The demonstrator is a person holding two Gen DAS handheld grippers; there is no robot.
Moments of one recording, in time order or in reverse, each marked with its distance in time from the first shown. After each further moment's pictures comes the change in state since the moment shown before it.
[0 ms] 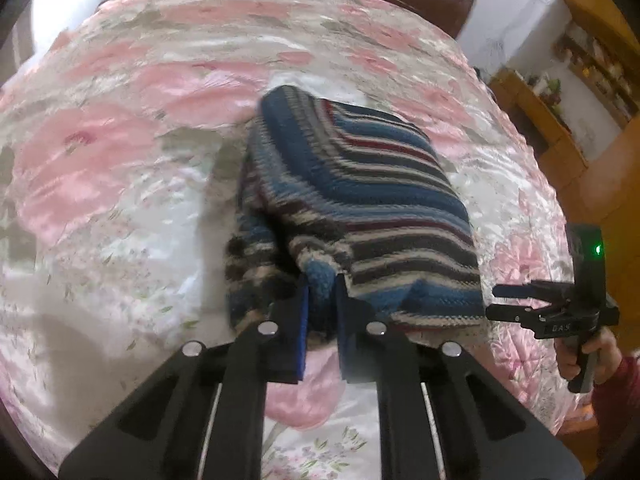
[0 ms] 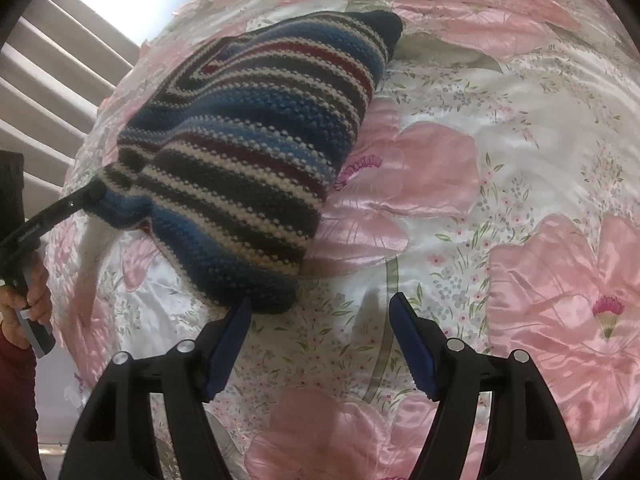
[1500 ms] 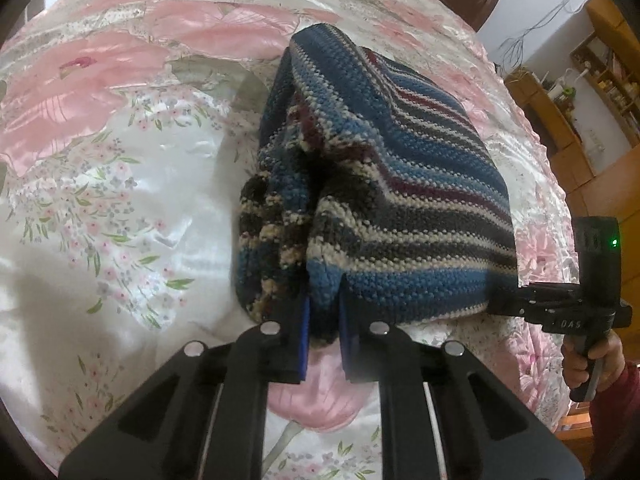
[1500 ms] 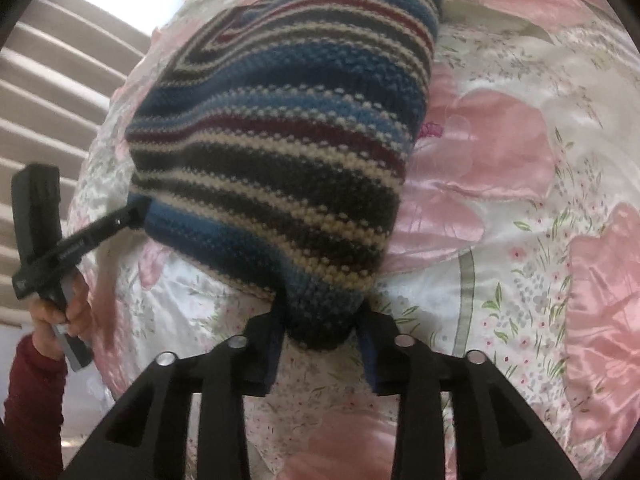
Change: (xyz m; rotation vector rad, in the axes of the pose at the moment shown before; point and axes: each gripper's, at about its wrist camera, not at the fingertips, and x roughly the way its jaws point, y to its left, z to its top) left arm 0.044 0.014 -0.023 -0.055 0.081 -0.024; right arm 0.039 0.023 0.005 0.009 0.077 0.111
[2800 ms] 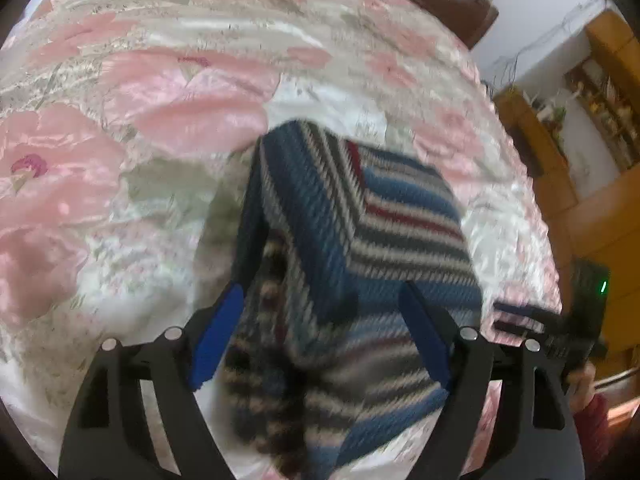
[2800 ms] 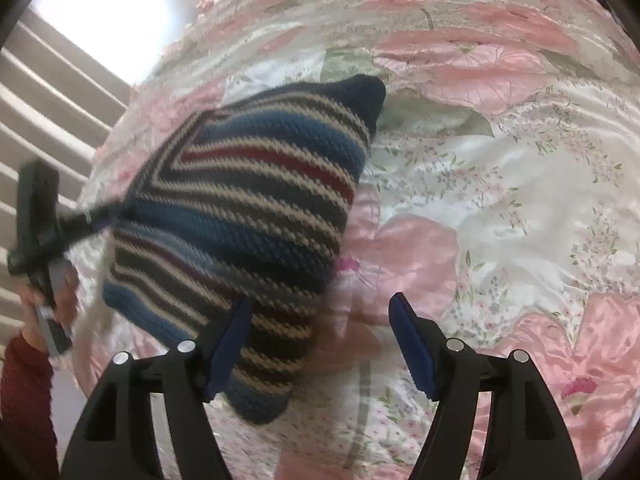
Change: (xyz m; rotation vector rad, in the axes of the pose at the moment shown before) left arm 0.002 0.000 0.103 -0.020 0.011 -0.080; right arm -0.061 -0.036 0.056 0.057 -0.165 -0.079
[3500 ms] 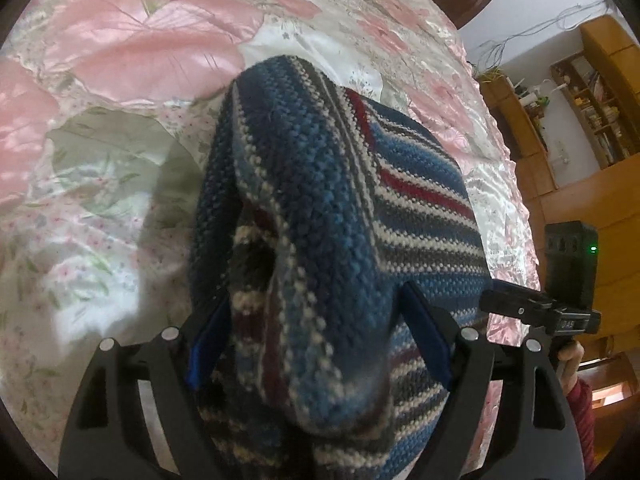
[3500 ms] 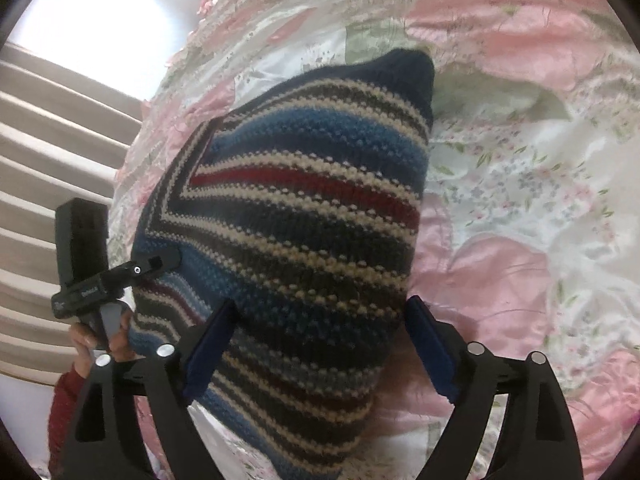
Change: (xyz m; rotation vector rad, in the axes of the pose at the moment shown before) left arm 0.063 0.013 0.005 -0.024 0.100 -0.140; right arm 0.057 0.004 0.030 0.093 0.053 0.166
